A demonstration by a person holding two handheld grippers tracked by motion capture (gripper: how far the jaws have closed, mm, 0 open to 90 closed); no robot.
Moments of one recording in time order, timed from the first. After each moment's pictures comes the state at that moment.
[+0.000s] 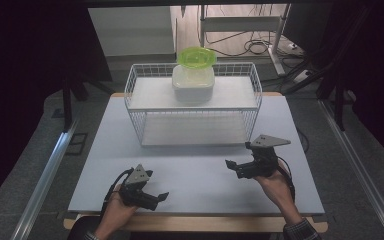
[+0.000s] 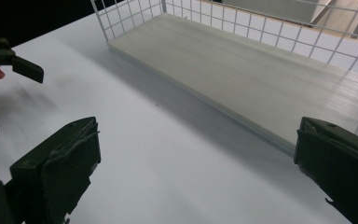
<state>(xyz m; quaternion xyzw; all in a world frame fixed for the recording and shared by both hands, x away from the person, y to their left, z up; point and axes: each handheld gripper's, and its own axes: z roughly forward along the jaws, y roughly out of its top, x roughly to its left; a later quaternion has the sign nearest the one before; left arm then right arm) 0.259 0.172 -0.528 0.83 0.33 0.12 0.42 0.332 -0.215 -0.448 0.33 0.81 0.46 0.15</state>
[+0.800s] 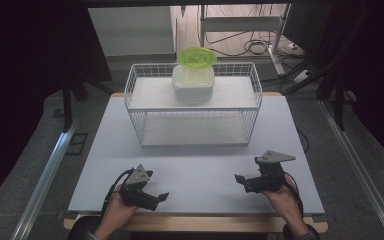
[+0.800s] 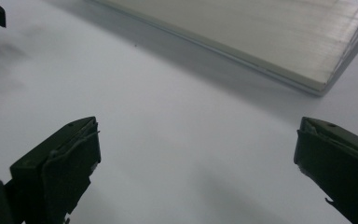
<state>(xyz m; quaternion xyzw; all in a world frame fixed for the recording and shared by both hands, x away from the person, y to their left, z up) 0.260 0.171 -0.529 0.84 0.33 0.12 0.42 0.314 -0.242 -0.488 0.36 0.82 0.42 0.15</state>
